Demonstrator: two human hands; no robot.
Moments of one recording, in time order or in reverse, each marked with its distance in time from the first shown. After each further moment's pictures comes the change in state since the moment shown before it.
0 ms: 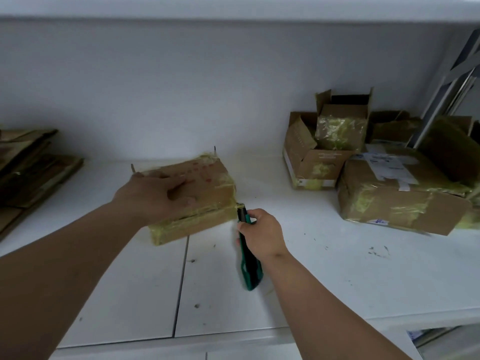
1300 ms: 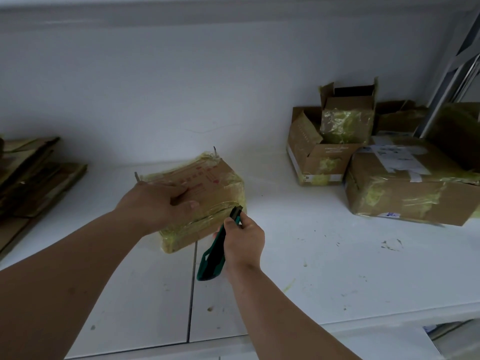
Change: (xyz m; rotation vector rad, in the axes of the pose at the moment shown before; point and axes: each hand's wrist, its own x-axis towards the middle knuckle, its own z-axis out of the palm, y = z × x) left_hand -0.012 0.003 -0.008 -0.002 -0.043 0.046; right_hand -0.014 -0.011 0.075 0.572 0.188 0.126
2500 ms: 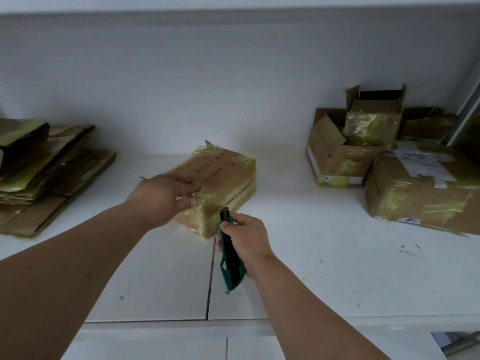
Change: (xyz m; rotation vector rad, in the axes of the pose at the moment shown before) left_hand -0.023 -0.036 0.008 -0.097 0.158 0.101; right_hand -0.028 -0.013 -0.004 -0.070 -0.383 0.070
